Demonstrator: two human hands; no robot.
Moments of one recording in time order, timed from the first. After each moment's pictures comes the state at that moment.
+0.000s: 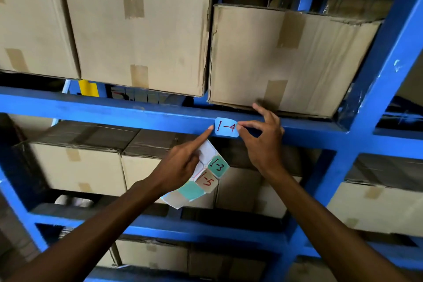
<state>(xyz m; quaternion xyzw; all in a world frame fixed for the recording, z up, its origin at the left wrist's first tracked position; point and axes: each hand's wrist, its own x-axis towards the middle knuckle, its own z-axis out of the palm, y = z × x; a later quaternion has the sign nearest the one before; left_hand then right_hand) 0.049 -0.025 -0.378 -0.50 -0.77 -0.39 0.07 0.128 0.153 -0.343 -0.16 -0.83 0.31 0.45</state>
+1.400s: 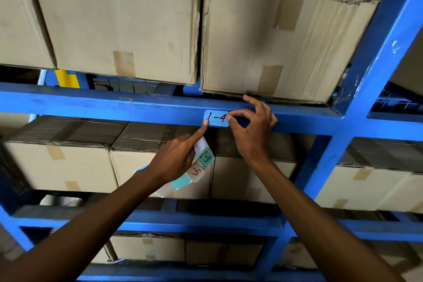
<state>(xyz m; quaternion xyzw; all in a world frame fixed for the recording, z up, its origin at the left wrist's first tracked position) 0.006 -0.009 -0.415 -0.52 -0.80 -0.26 0.13 0.104 0.150 -0.364 -0.19 -0.81 0.25 0.49</state>
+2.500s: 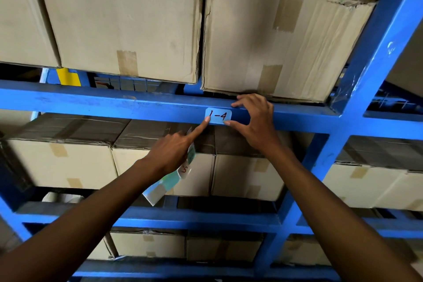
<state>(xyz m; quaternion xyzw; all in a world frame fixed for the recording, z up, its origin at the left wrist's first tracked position) 0.012 -0.015 -0.391 -0.48 -0.86 -0.12 0.14 0.111 0.183 -0.350 -0.07 -0.92 0.11 0.37</state>
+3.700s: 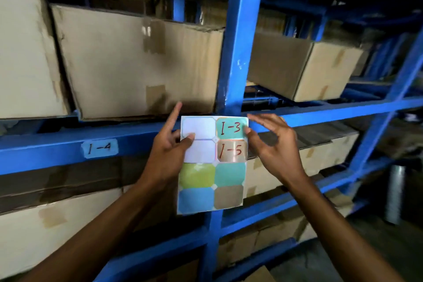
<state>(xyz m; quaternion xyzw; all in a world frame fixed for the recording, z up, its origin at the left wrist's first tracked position) 0.166 0.126 -0.317 -0.44 -0.49 -0.72 -0.24 0.332 0.257 -0.308 -0.23 -0.81 0.17 0.51</state>
